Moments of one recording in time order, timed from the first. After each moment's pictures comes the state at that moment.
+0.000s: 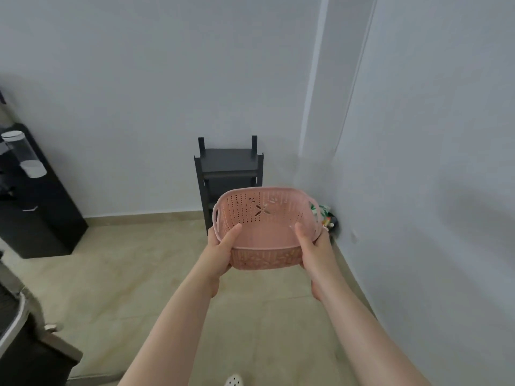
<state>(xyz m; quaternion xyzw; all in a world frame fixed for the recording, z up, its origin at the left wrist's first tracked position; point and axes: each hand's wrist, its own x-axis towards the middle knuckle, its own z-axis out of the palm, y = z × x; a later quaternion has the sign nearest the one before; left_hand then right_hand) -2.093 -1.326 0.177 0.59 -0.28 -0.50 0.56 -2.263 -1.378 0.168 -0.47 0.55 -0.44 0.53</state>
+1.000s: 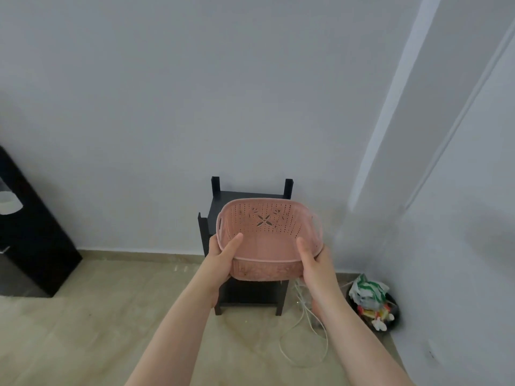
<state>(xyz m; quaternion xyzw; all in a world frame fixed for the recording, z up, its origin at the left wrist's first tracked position) -1.891 -1.780 0.156 0.65 -0.25 -0.47 0.55 -2.062 -1.854 0.138 -0.54 0.51 -0.39 0.54</state>
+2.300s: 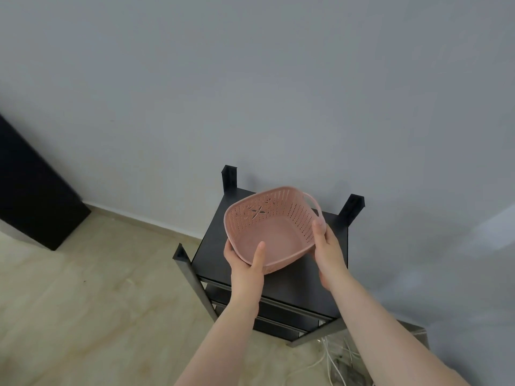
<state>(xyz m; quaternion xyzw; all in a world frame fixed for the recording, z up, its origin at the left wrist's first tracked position) -1.777 -2.116 -0.030 0.69 -0.02 -0.34 0.64 -1.863 -2.244 -0.033 -0.56 0.49 -0.25 0.63</state>
